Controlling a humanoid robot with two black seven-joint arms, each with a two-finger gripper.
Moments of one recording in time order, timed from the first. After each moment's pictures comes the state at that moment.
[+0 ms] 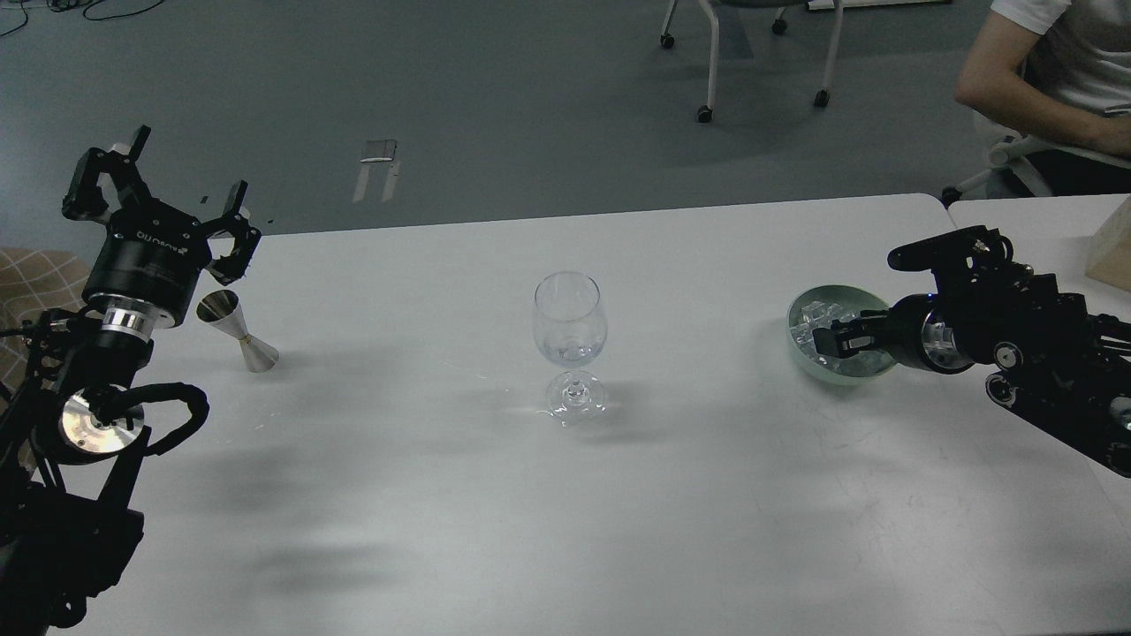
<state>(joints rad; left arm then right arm) -0.30 0.36 -1.49 -1.14 0.34 -0.31 -0.13 0.78 -0.61 0.38 1.12 -1.75 0.42 -0.13</state>
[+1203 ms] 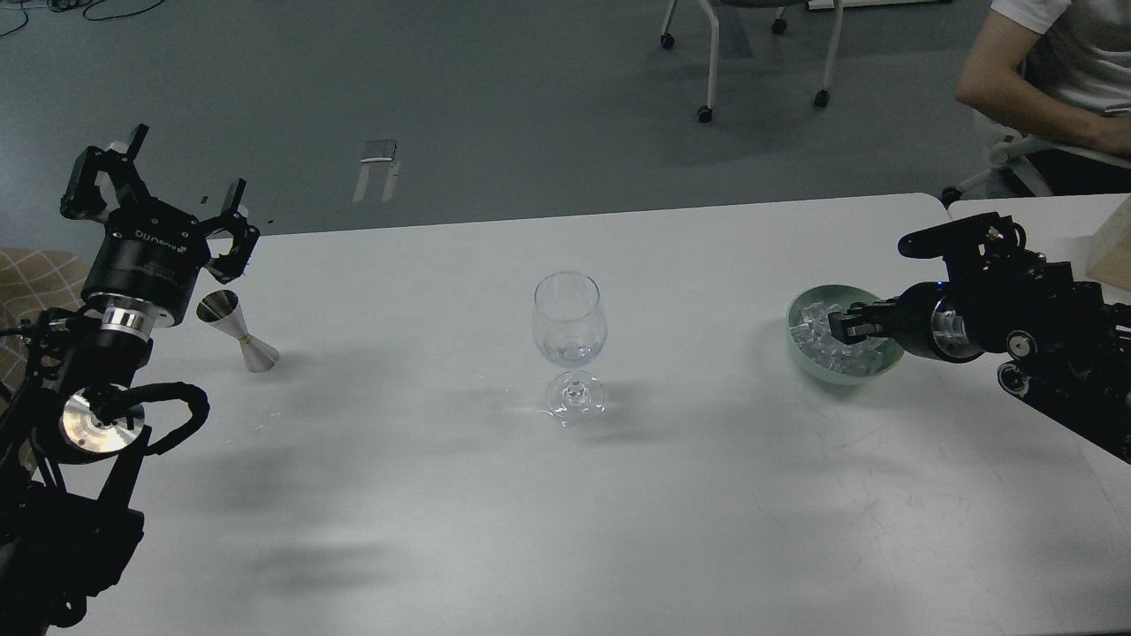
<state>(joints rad) -0.30 0.36 -1.49 -1.14 0.35 -0.31 -0.14 0.78 -0.64 0.41 1.15 -1.74 0.42 -0.13</state>
